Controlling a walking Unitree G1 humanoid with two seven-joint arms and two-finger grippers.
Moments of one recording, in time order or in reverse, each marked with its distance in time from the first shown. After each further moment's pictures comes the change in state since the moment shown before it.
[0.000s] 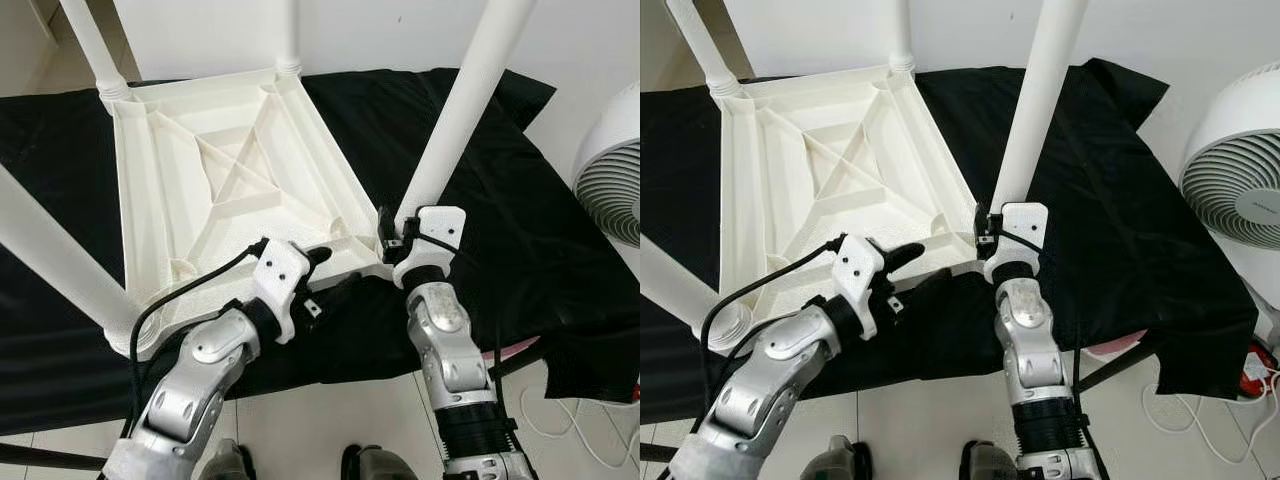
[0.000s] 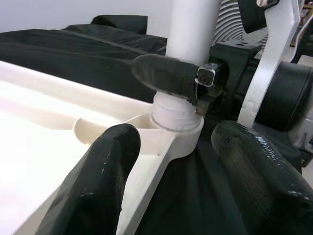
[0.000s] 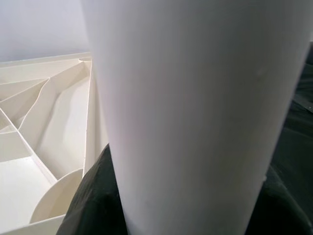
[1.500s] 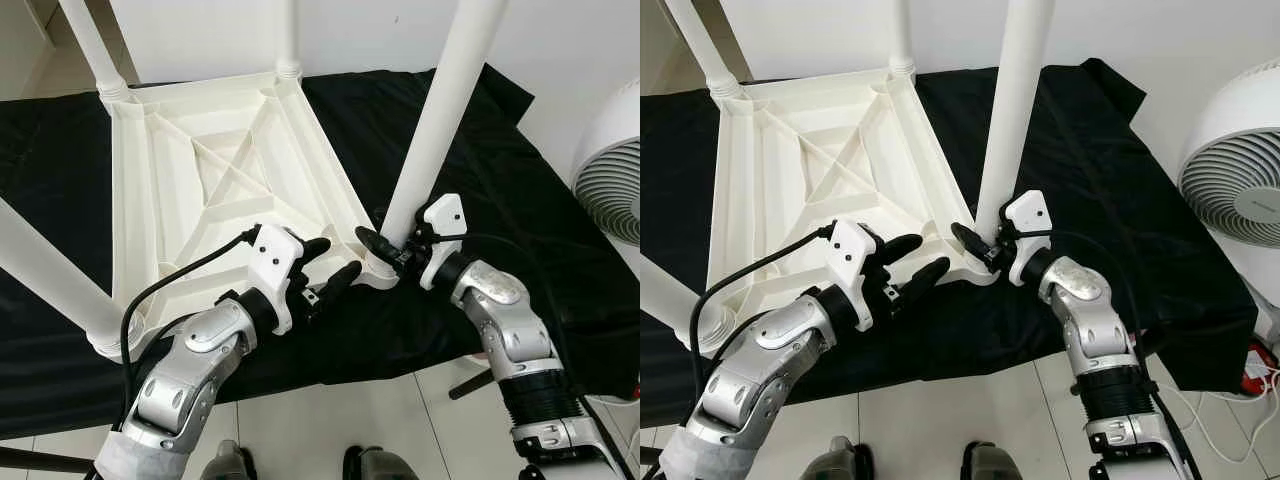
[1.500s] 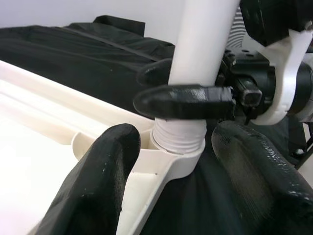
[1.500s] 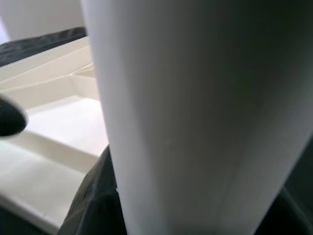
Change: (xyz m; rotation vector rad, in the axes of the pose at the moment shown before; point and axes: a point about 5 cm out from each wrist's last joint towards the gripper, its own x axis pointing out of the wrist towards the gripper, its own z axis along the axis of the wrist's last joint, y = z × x) left arm -0.004 0.003 0.011 -0.056 0.023 -0.006; right arm 0.013 -0.025 0.008 -0.112 0.102 0.644
